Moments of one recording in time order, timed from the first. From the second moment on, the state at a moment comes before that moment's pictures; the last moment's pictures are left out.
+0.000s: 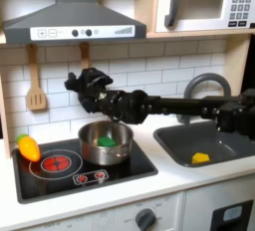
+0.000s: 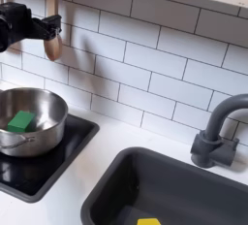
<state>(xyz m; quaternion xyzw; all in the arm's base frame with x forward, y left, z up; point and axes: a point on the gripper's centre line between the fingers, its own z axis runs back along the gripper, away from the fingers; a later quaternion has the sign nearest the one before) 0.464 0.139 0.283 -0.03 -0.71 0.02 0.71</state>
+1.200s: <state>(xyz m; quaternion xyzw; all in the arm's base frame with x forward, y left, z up) 0.468 0.138 0.293 -0.04 -0.73 0.03 0.68</state>
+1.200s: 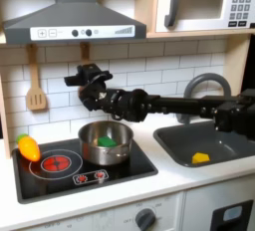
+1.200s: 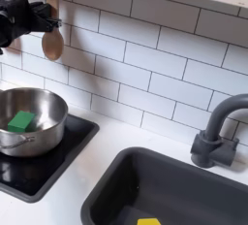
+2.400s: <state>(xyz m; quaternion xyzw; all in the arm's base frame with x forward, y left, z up) 0.469 0.140 0.298 -0.04 -0.73 0.03 0.68</state>
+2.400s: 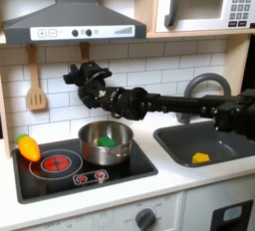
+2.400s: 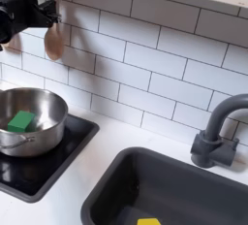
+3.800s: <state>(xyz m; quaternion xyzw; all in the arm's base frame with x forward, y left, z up) 0.482 0.134 0.297 -0.04 -0.73 0.03 0.68</state>
